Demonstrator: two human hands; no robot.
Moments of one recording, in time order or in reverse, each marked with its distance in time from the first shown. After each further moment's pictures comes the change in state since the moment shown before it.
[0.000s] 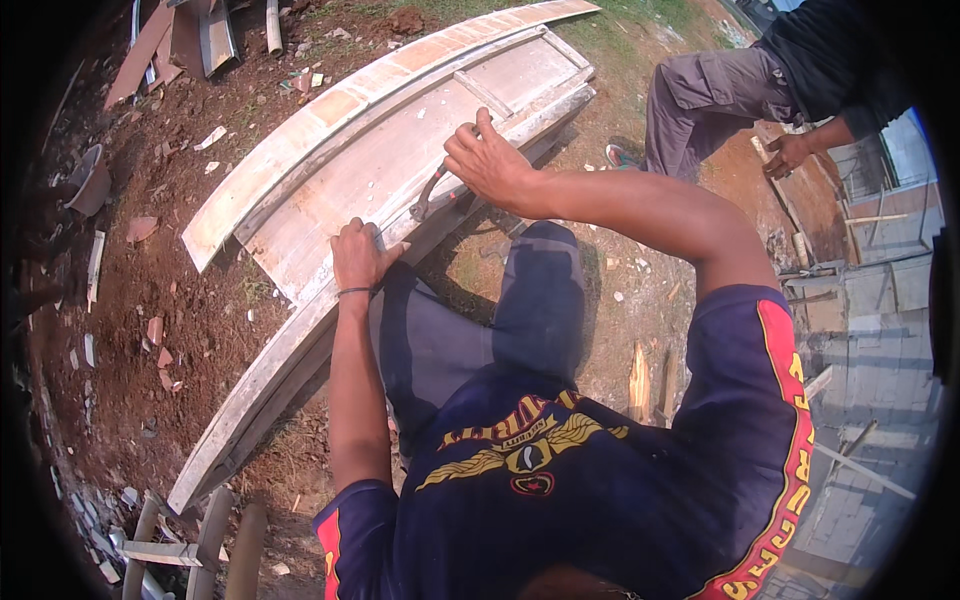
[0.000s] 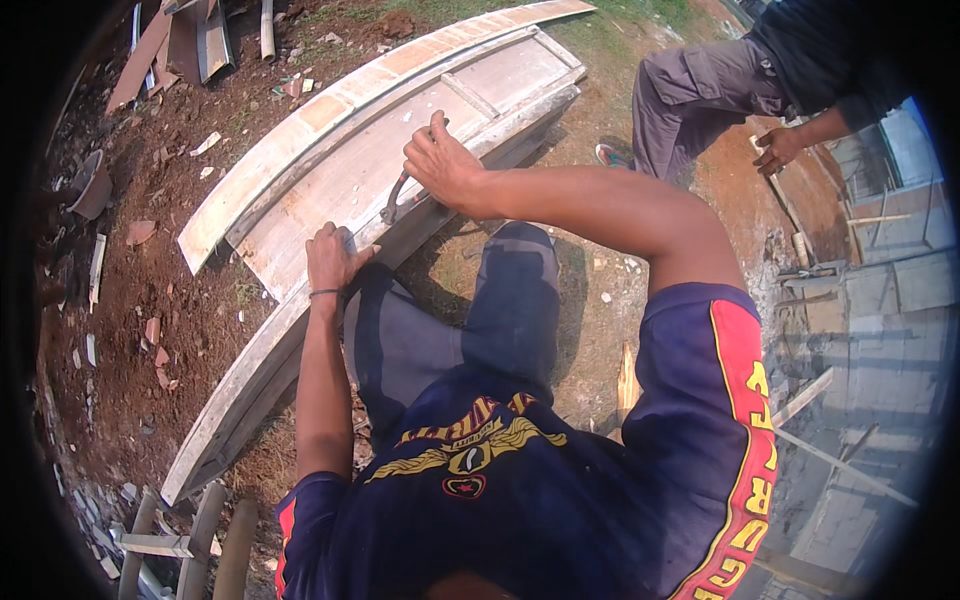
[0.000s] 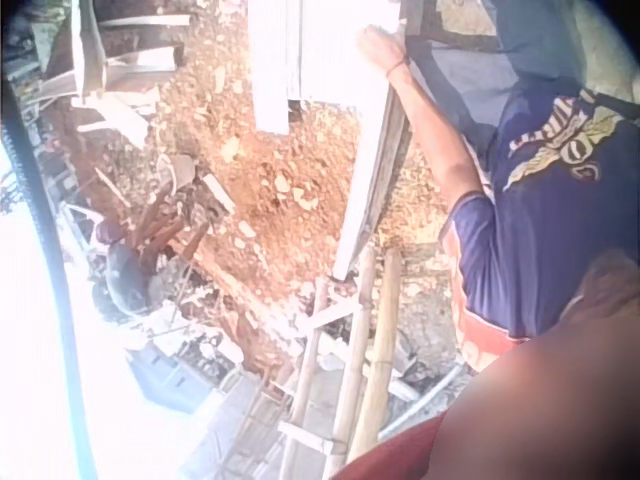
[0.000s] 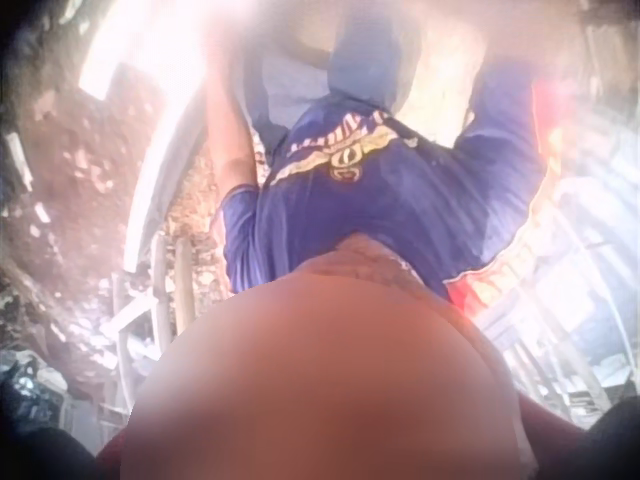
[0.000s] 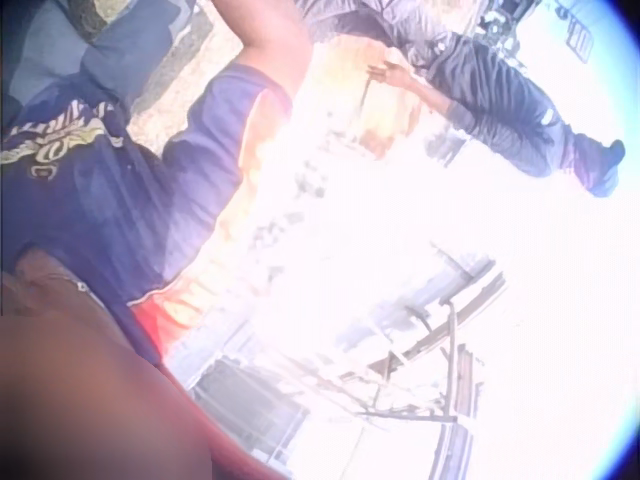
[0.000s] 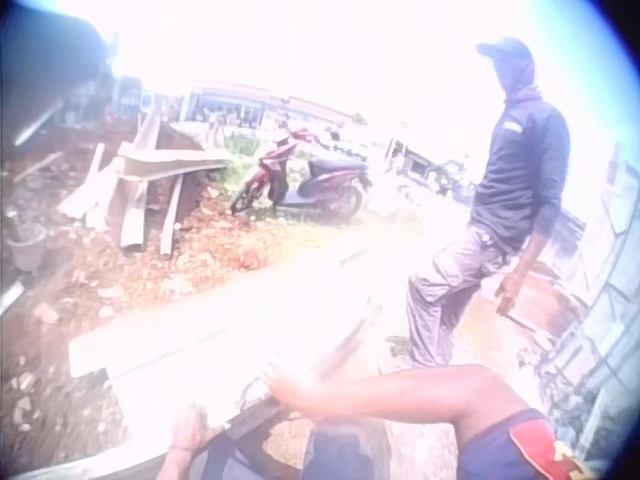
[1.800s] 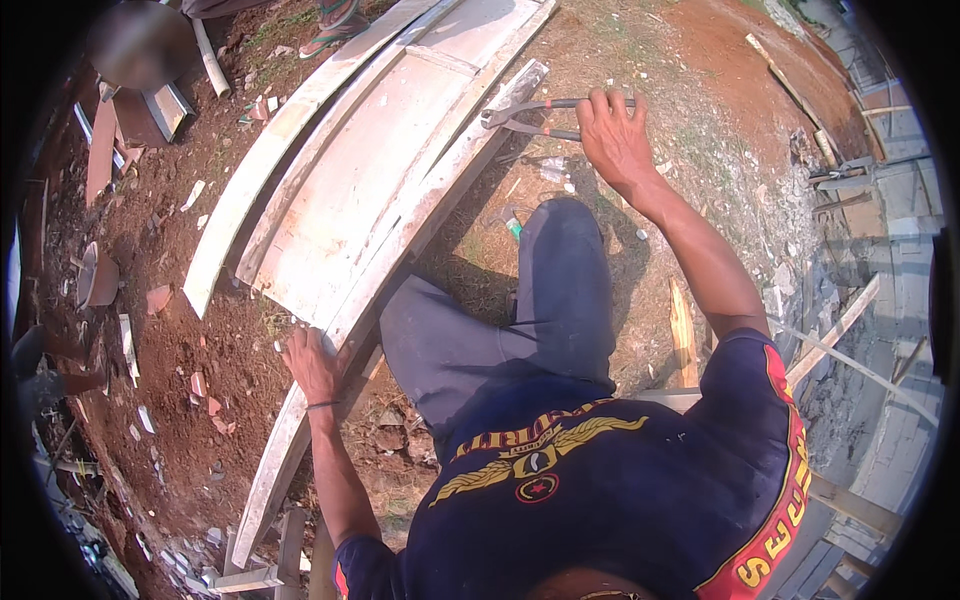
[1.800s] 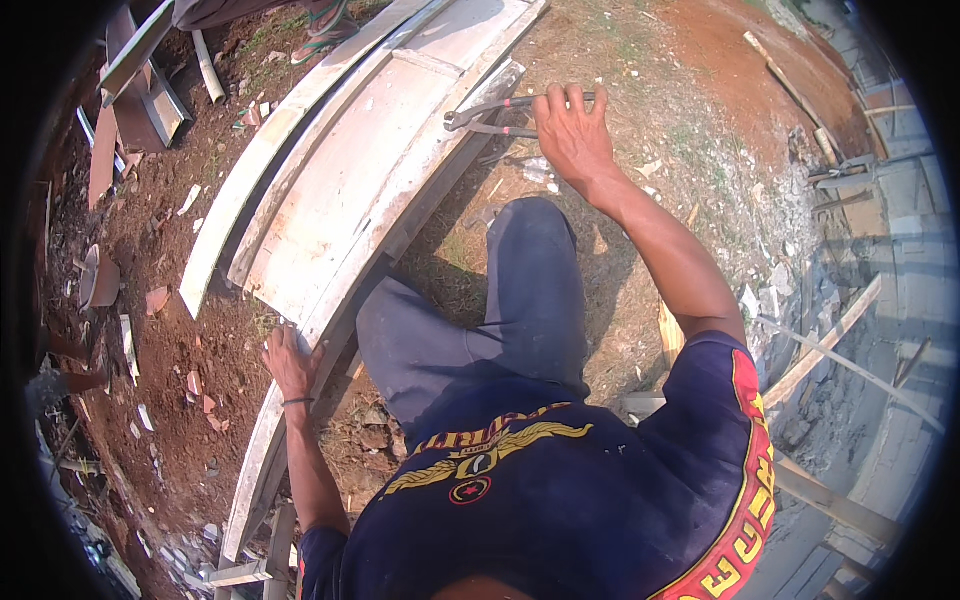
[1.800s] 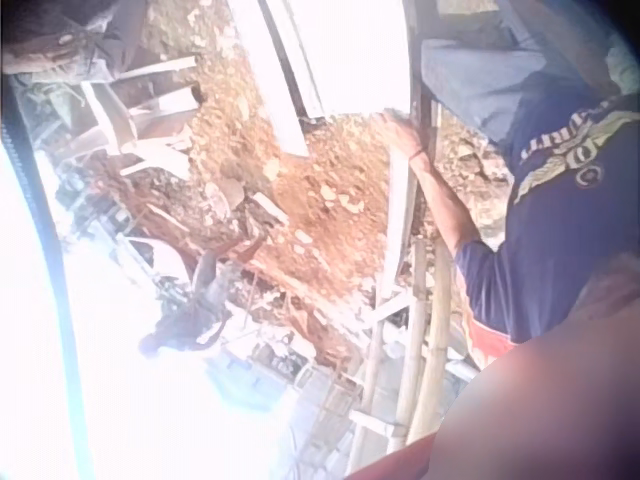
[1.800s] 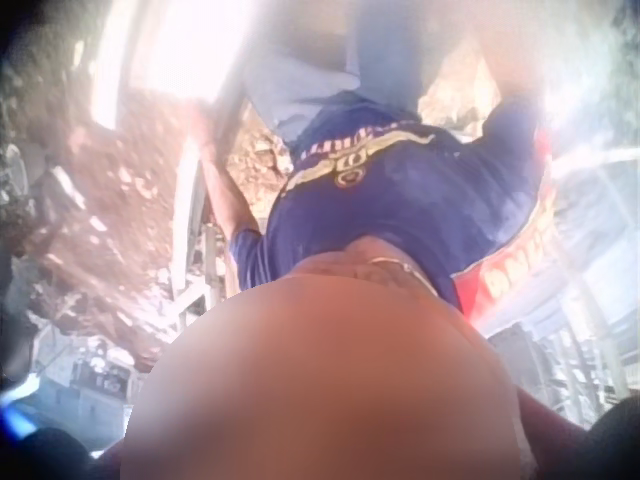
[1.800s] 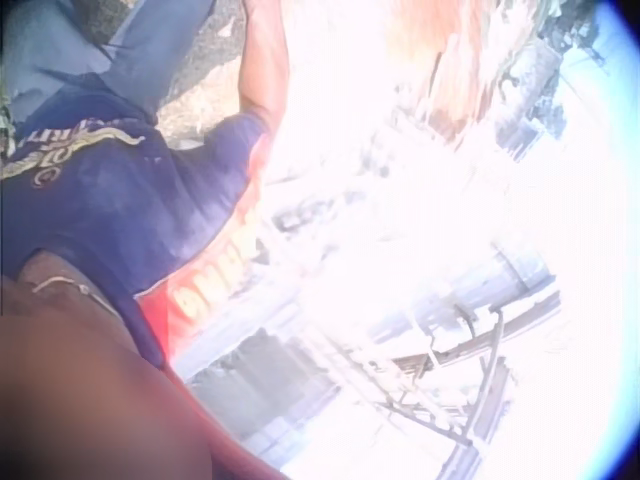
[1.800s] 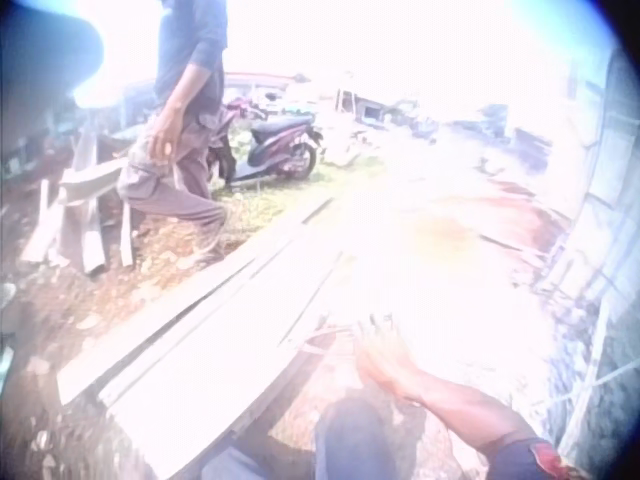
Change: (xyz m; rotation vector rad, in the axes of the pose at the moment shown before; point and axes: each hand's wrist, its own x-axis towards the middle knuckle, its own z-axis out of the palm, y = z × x) left_hand -0.105 -0.060 -0.048 0.304 -0.084 -0.036; right_hand -0.185 -0.006 0.100 0.299 0.000 0.850
